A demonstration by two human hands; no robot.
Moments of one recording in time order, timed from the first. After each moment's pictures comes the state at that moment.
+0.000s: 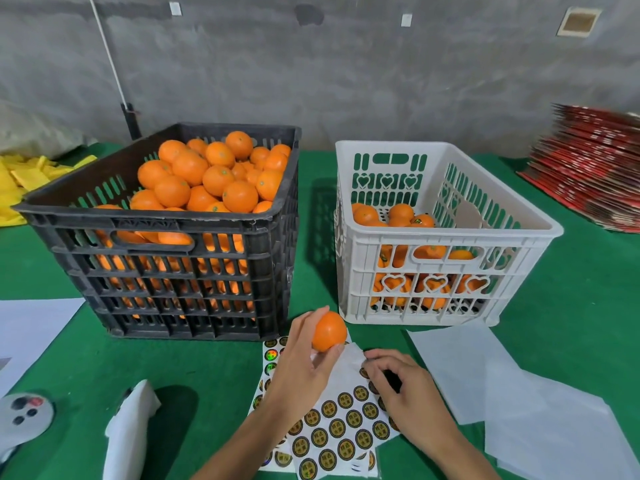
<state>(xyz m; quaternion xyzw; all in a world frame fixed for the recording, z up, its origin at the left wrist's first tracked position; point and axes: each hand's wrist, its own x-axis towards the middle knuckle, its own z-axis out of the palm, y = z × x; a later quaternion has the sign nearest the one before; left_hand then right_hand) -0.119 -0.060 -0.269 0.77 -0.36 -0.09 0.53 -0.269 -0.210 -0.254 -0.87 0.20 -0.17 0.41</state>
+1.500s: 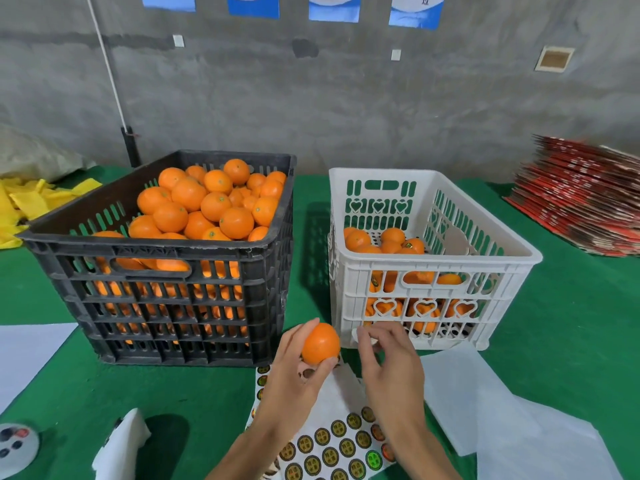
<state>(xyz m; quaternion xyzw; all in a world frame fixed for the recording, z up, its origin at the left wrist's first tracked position) -0.117 -0.061 -0.243 0.74 -0.34 -0.07 0.58 -0.224 -0.187 -0.198 -0.83 0.26 -0.39 0.31</state>
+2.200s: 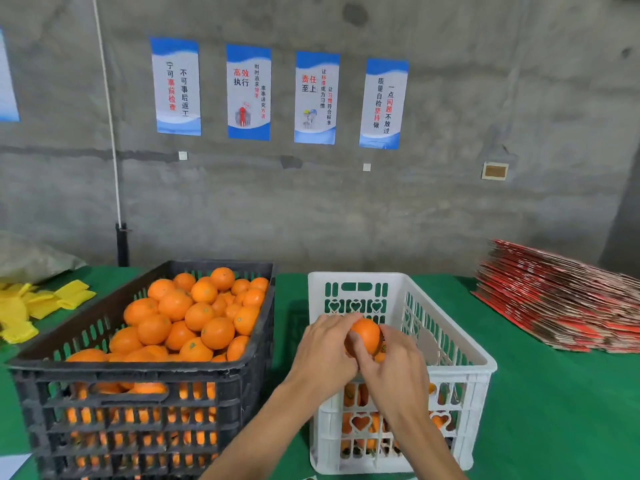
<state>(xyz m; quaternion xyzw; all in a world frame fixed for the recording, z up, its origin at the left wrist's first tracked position) -0.087 -0.171 -0.037 0.79 -0.50 0.11 0.34 -0.191 -0.261 -0.053 -0.84 0.29 -0.42 0.18</state>
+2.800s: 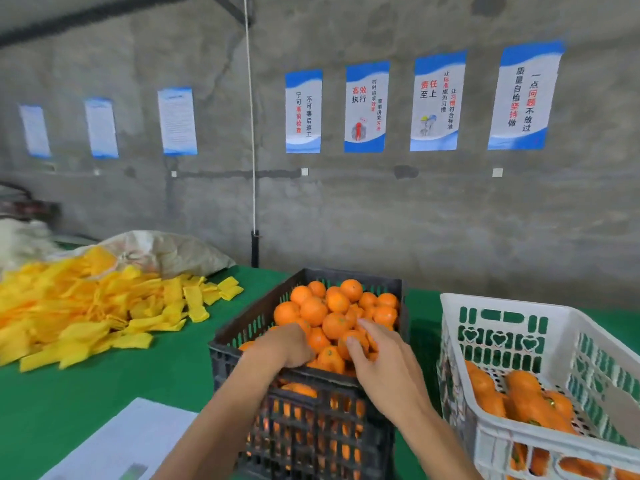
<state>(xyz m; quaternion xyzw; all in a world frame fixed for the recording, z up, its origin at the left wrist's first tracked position) 0.061 0.042 0.010 0.98 -0.18 -0.07 0.11 -0.049 -0.120 -0.028 -0.90 0.05 -0.33 0.28</state>
